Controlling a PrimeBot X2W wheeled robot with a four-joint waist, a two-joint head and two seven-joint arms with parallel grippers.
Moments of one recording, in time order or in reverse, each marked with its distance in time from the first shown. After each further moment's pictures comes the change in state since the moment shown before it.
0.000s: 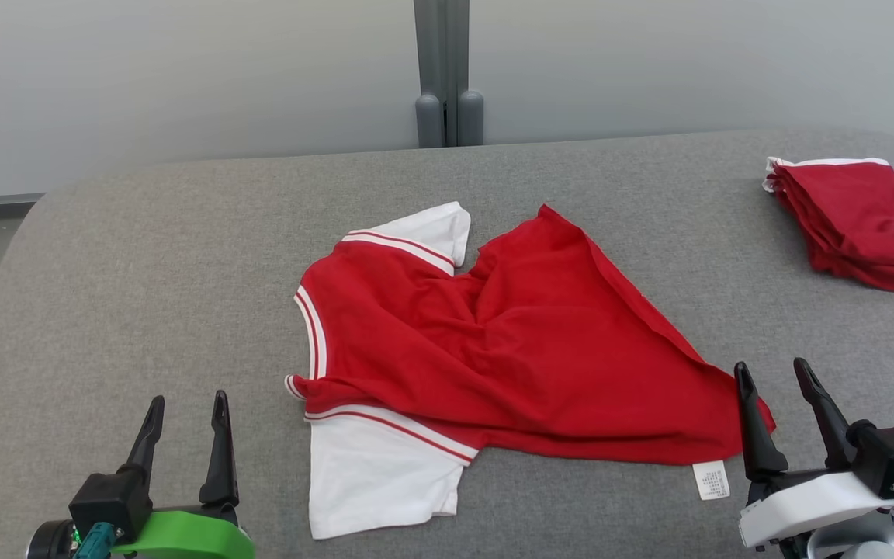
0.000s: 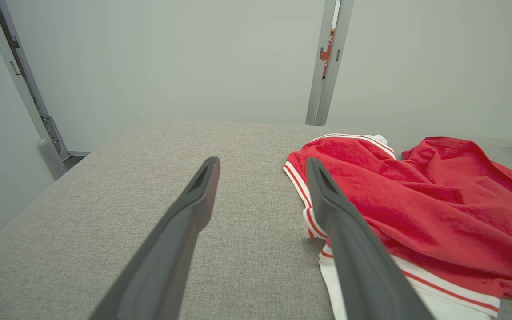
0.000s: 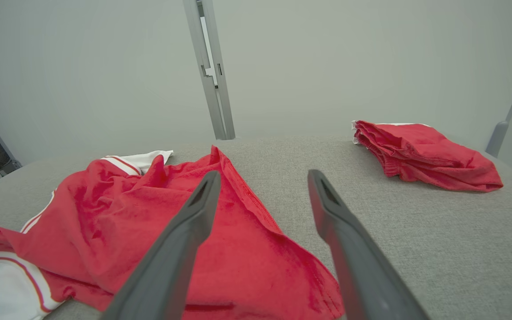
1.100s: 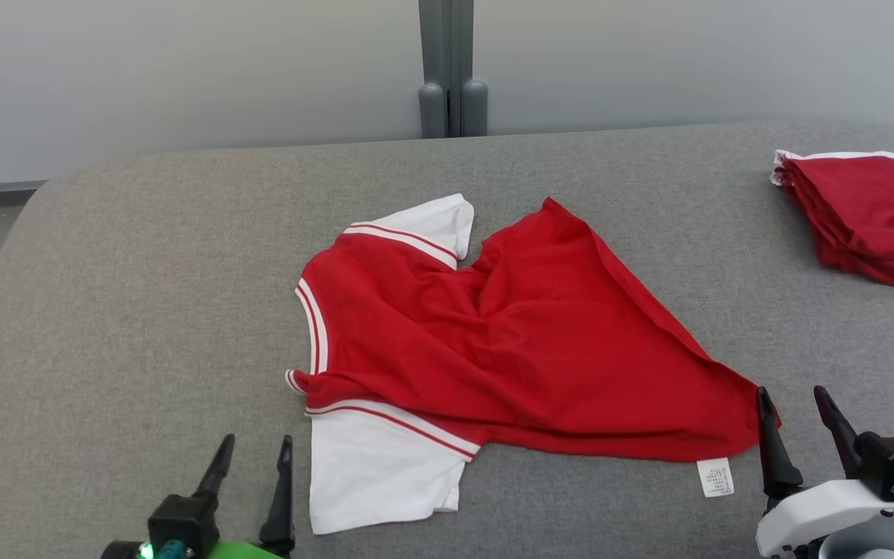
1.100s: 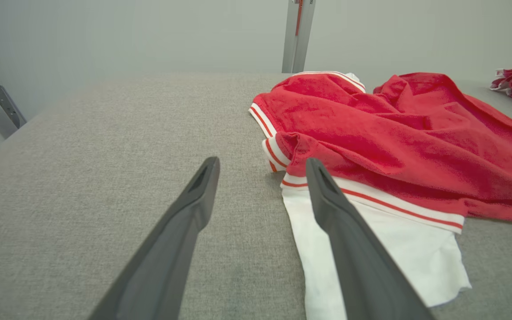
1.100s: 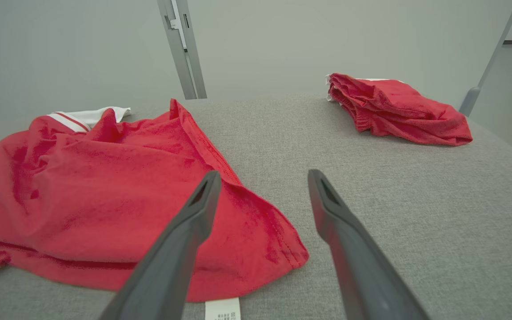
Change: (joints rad) left arm 0.023 0.001 -0.104 0.085 0.019 -0.005 0.000; right arm -0.021 0.007 -0.063 0.146 -0.052 0.000 0.000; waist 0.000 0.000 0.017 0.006
